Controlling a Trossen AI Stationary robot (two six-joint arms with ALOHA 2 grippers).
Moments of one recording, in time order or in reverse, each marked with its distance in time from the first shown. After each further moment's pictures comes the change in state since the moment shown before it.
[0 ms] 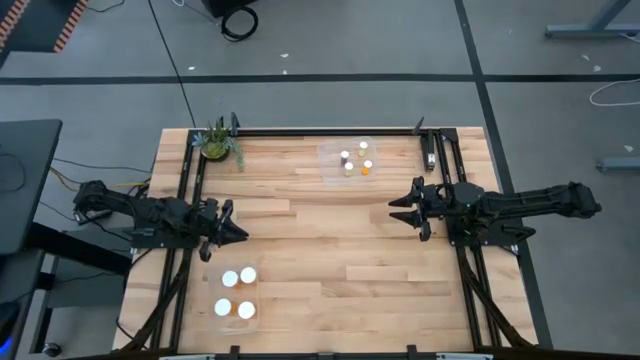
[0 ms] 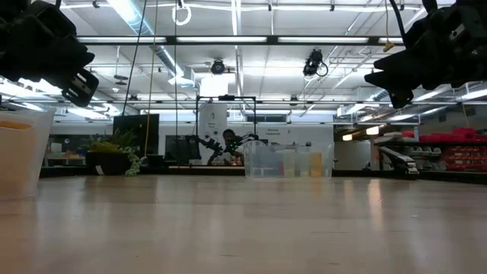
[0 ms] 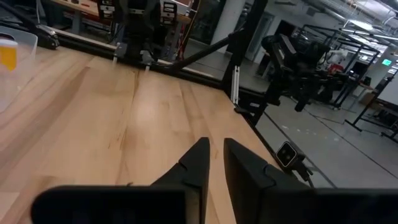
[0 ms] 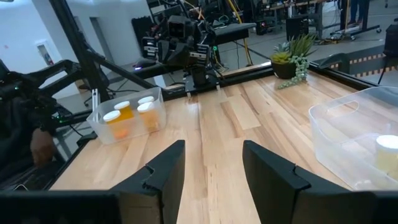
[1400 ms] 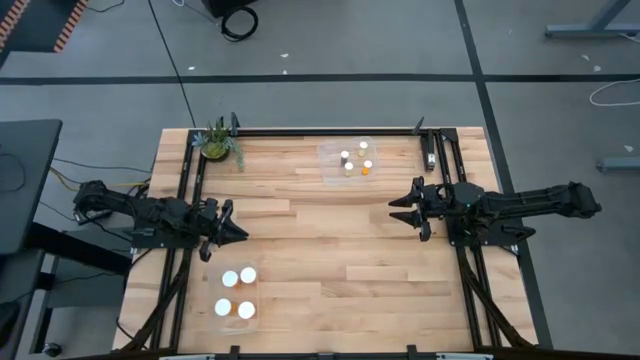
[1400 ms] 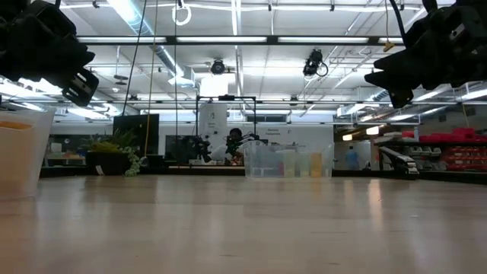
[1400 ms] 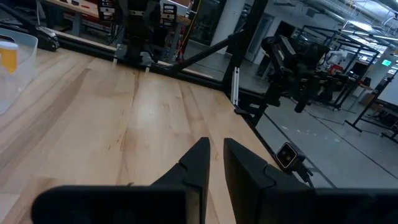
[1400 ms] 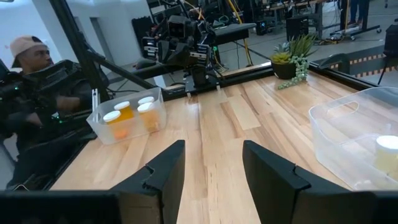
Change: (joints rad) left arm 0.000 0.000 -0.001 0.006 0.000 0.001; right arm 0.000 0.000 0.001 0.000 0.000 0.000
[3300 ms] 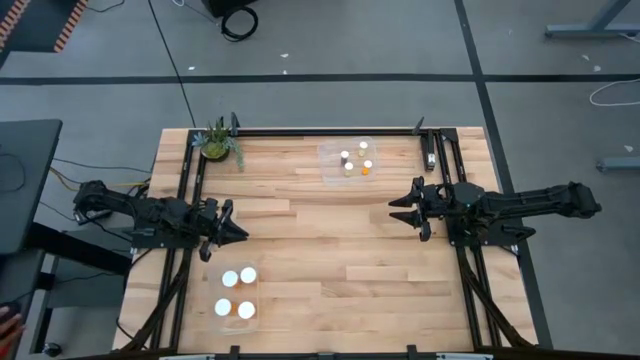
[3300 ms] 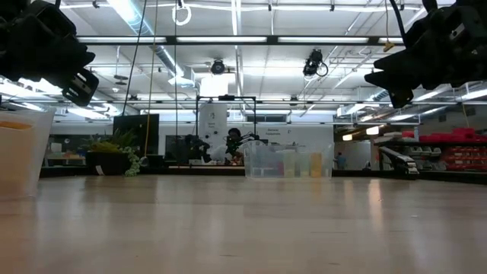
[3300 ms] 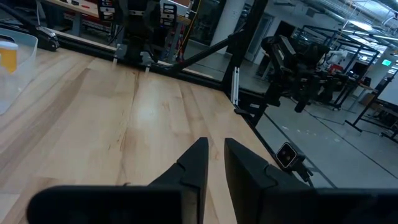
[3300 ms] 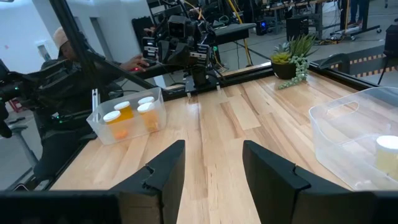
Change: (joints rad) left arm 0.000 0.000 0.000 0.000 0.000 0.000; right arm 0.000 0.000 0.000 0.000 0.000 0.000
